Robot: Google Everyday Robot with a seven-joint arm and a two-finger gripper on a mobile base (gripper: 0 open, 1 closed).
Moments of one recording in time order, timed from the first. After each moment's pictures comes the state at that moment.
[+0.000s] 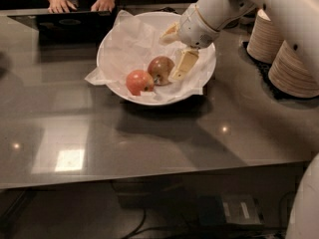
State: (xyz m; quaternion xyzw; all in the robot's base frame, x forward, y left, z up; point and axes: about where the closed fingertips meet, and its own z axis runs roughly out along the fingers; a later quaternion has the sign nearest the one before) arm 0.637 -0.040 0.902 -0.76 0.57 0.11 0.30
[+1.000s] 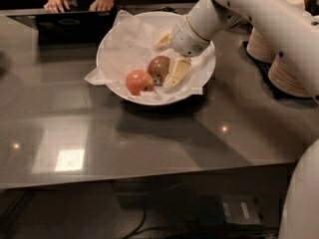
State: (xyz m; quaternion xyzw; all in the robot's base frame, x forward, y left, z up) arm 0.646 -0.026 0.873 -0.77 0.56 0.11 0.29
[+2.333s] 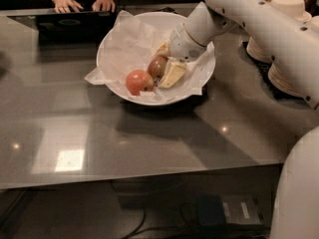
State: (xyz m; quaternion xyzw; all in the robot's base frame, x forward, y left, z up) arm 0.648 -0.020 0.854 -0.76 0.56 0.13 0.28
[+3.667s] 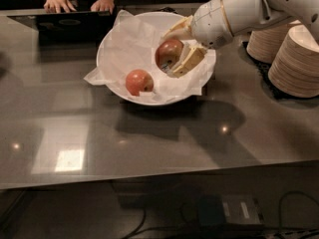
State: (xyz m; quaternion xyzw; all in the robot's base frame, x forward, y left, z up) arm 0.607 -0.038 0.953 -0.71 0.52 0.18 0.45
